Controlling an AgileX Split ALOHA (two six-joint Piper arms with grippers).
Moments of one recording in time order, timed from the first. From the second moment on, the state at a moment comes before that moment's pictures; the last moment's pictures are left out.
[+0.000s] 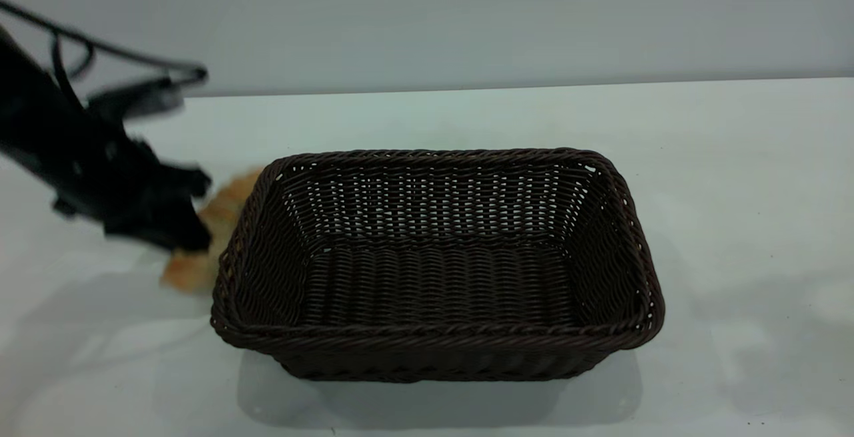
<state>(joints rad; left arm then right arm) -0.02 2.06 -1.04 -0.83 0.35 0.87 0.17 1.35 -1.31 0.08 1.24 -0.11</state>
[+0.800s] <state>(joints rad) -0.24 1.91 -1.04 -1.11 0.61 1.14 0.17 1.35 -1.31 0.08 1.24 -0.11</state>
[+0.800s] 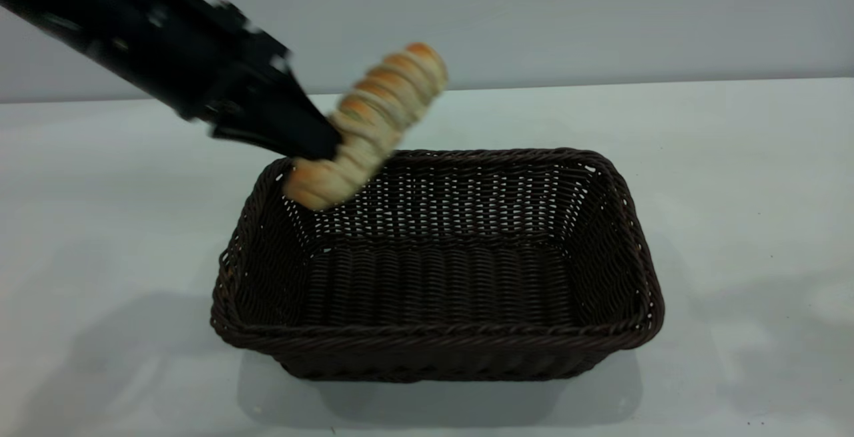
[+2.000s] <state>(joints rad) -0.31 1.21 -1.20 0.17 1.05 -0.07 0.17 1.11 -1.23 0.08 1.24 -0.11</state>
